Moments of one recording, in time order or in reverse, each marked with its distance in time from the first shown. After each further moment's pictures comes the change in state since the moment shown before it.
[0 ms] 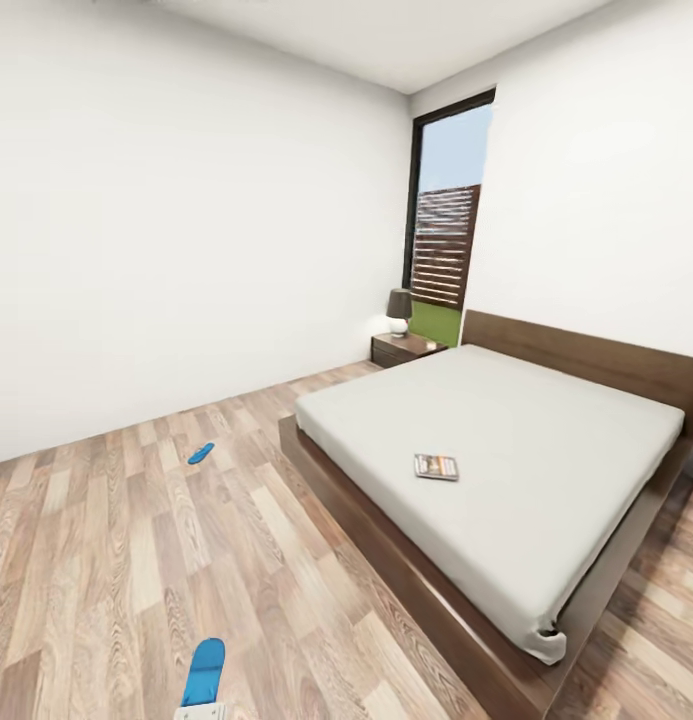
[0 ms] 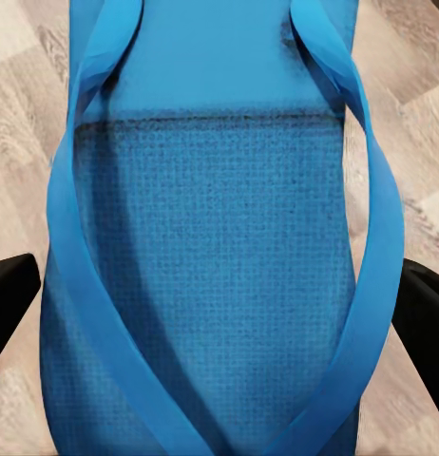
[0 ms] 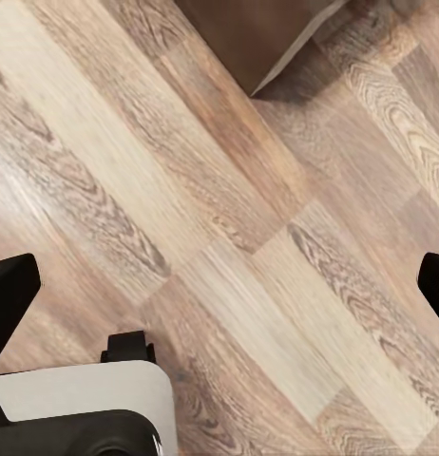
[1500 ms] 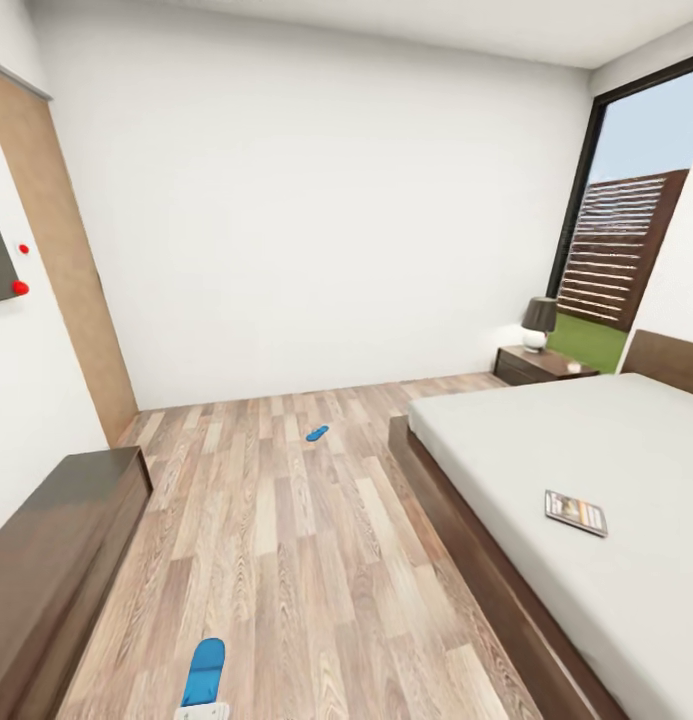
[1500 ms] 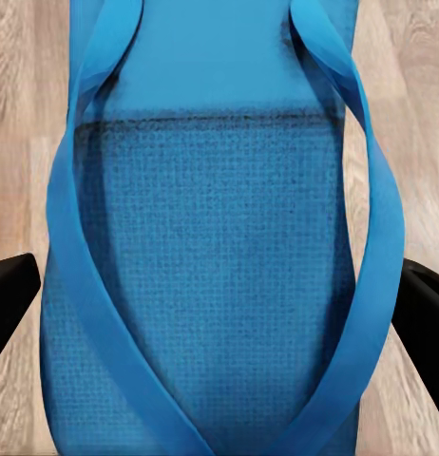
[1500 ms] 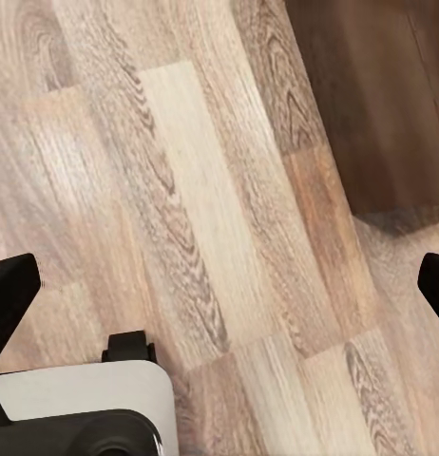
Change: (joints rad) left arm 0.000 0.000 0.000 0.000 0.000 0.000 0.000; right arm 0.000 0.000 0.001 0.000 0.000 0.000 0.001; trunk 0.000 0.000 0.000
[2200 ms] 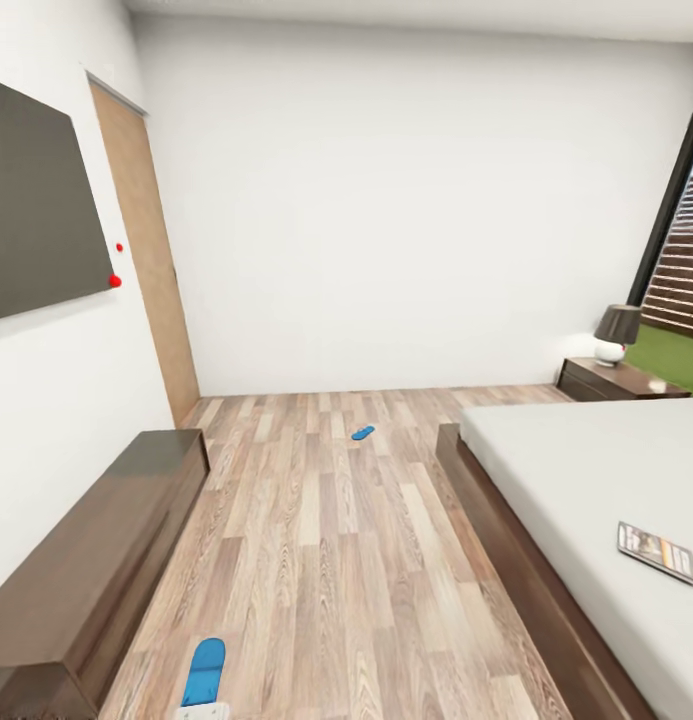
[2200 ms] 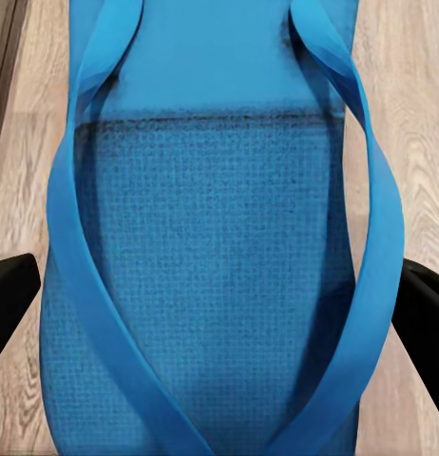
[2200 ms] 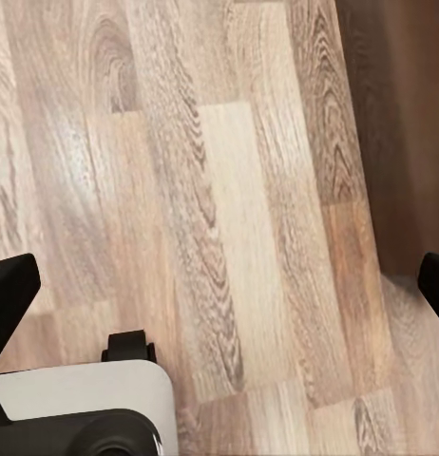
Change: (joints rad) left arm 0.000 0.000 0.000 0.000 0.001 0.000 0.000; right arm 0.000 0.000 0.000 0.000 0.000 0.000 -0.001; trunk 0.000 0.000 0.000
